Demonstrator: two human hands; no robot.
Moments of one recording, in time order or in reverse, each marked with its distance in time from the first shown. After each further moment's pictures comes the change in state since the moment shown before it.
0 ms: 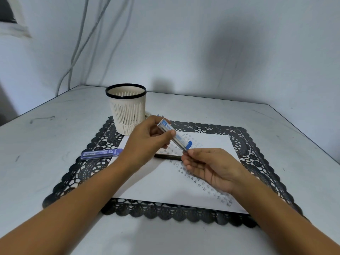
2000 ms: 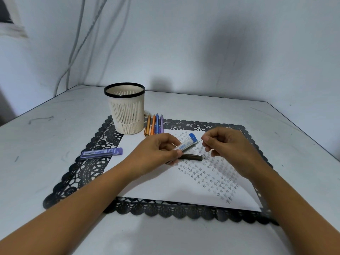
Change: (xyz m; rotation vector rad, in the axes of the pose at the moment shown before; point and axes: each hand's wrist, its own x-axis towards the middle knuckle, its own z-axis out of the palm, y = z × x) left_hand -0.009 -0.007 0.003 0.058 -0.334 -0.180; right_hand -0.005 -0.025 -0.023 -0.785 0.181 -0.499
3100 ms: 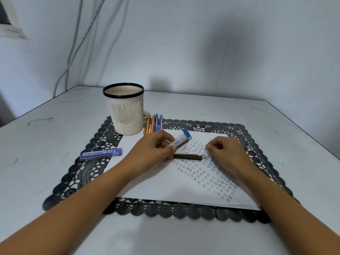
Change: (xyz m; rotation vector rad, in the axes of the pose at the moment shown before) left_hand 0.002 -0.003 -0.002 0.089 0.112 0.003; right_hand 0.008 0.027 0.006 -0.370 0.123 0.152
